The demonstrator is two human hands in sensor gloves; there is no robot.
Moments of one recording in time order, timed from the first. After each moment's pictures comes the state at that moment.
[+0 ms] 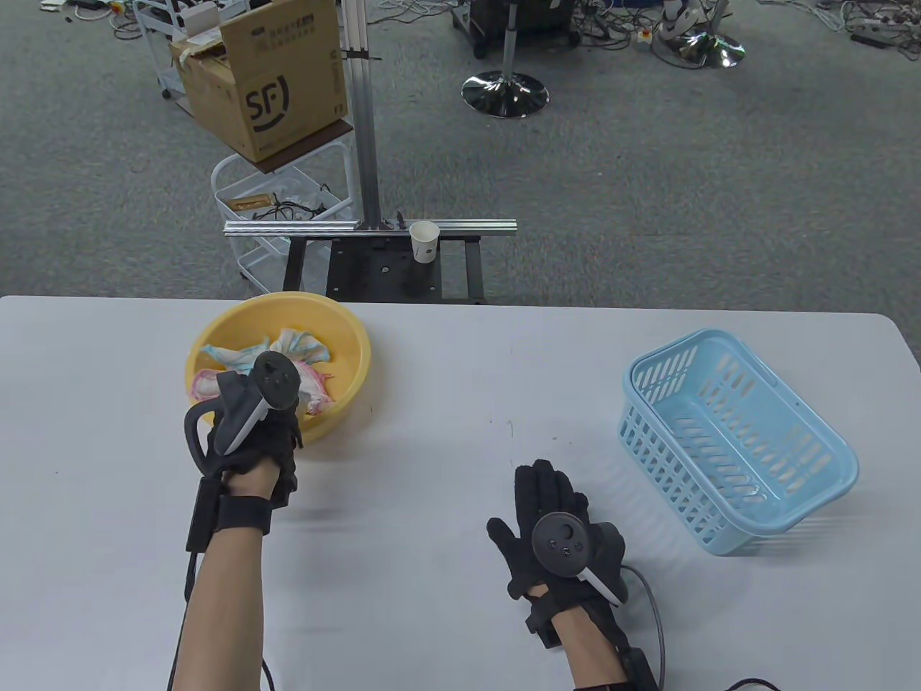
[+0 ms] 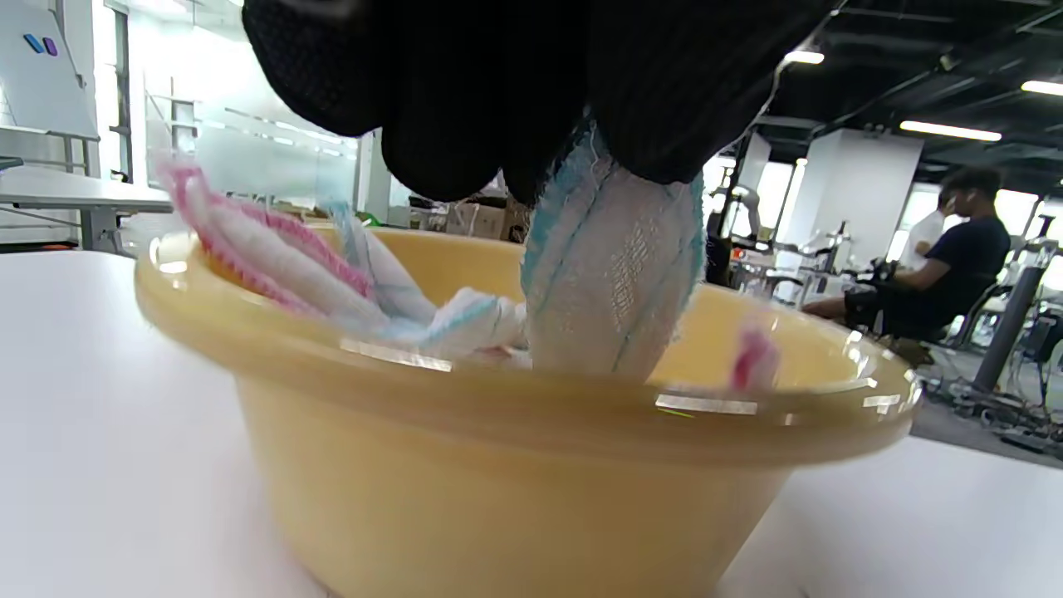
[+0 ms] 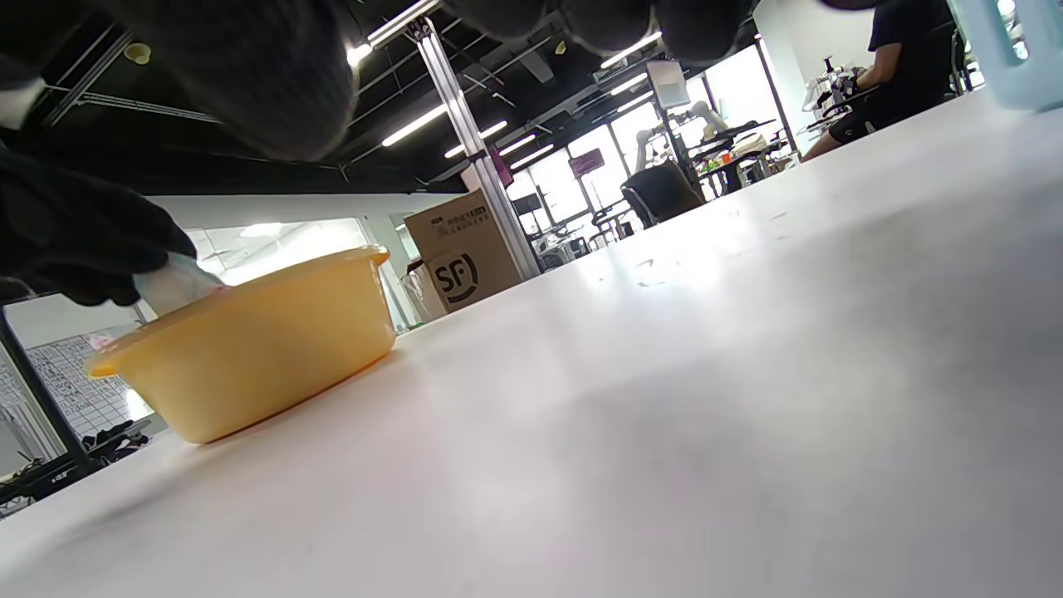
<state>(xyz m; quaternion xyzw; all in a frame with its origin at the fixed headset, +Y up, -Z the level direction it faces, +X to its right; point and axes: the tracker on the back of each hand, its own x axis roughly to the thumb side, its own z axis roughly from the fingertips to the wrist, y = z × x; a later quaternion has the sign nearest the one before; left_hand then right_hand) -0.269 -0.656 -0.409 0.01 0.12 0.08 0.99 0.121 -0.761 -0.302 0.13 -0.04 0.96 0.23</state>
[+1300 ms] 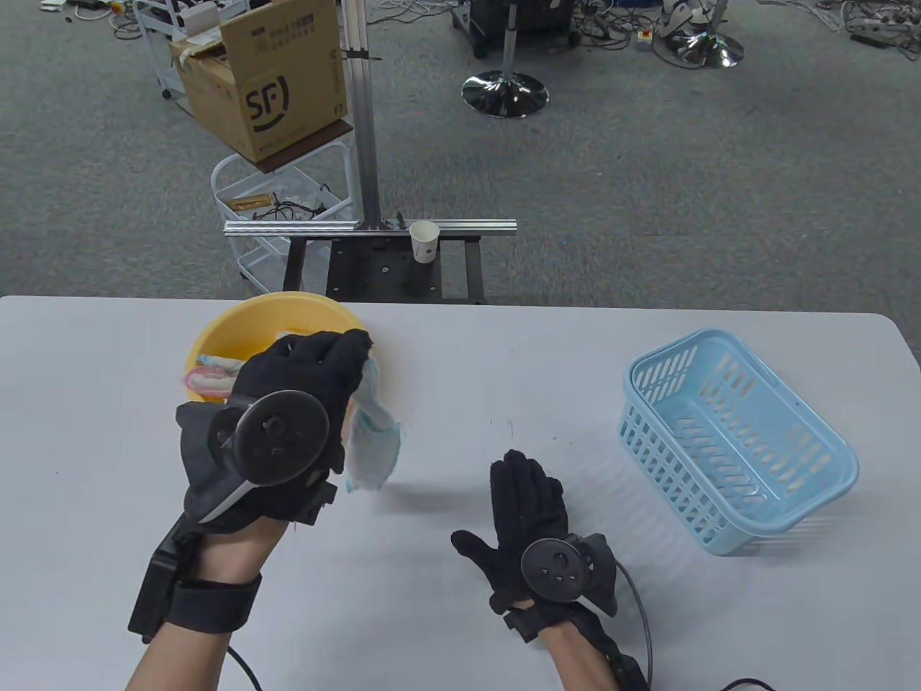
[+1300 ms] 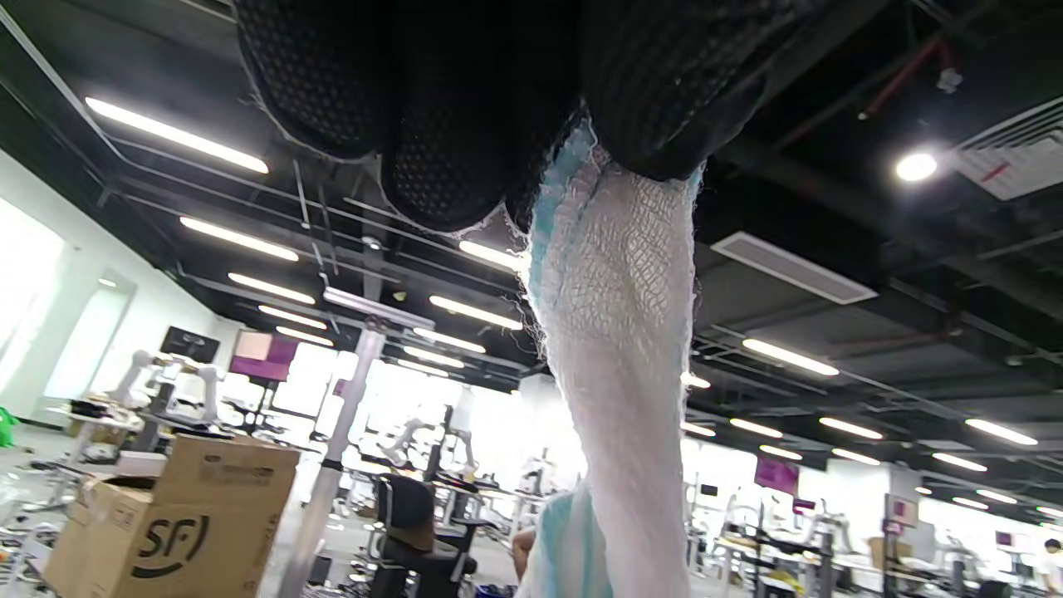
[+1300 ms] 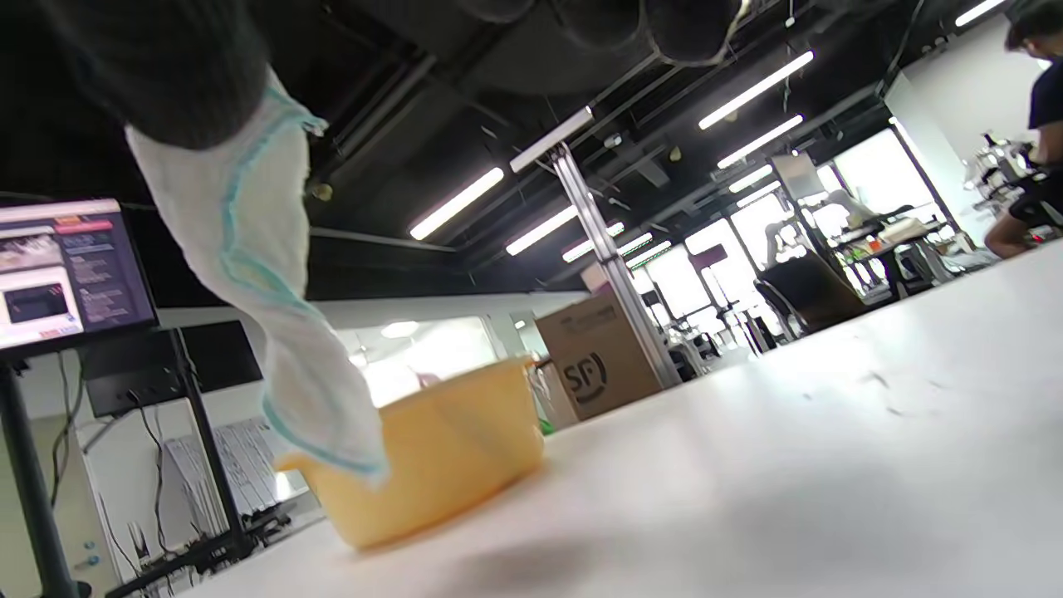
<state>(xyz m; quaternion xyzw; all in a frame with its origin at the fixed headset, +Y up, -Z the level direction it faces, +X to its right) -0.168 -0.473 -0.275 0.25 -0.12 0.14 0.95 0.096 -0.732 -0.279 0.23 -0.18 0.91 0.28</state>
